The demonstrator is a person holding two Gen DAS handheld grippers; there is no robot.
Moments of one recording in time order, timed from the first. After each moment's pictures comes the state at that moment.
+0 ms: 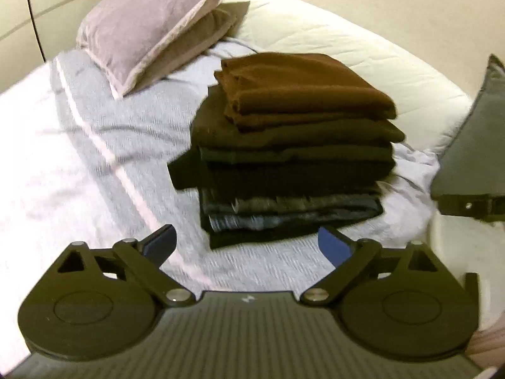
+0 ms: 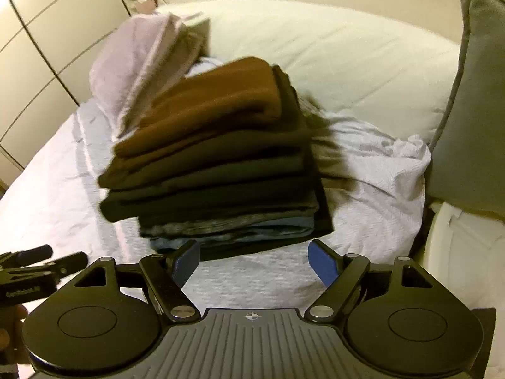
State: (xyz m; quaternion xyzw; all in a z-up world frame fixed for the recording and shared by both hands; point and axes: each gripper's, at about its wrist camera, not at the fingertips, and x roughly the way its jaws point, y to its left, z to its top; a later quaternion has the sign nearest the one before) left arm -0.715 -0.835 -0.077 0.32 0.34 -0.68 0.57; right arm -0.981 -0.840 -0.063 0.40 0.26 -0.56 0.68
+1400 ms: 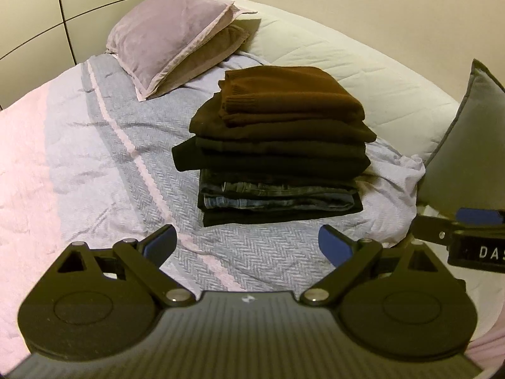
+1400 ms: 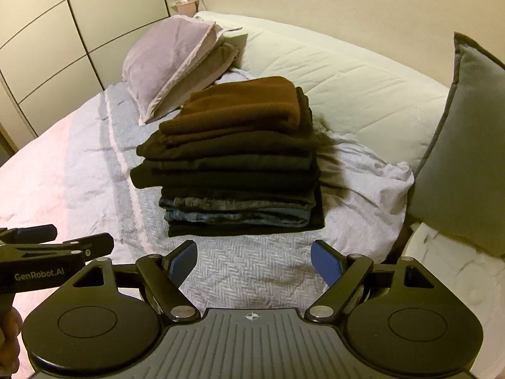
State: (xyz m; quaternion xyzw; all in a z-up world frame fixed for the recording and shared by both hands) left arm -0.770 -0.756 -0.036 0.29 0.32 -0.65 0.62; right arm -0.977 -0.767 -0.031 0.33 0.29 -0.54 0.71
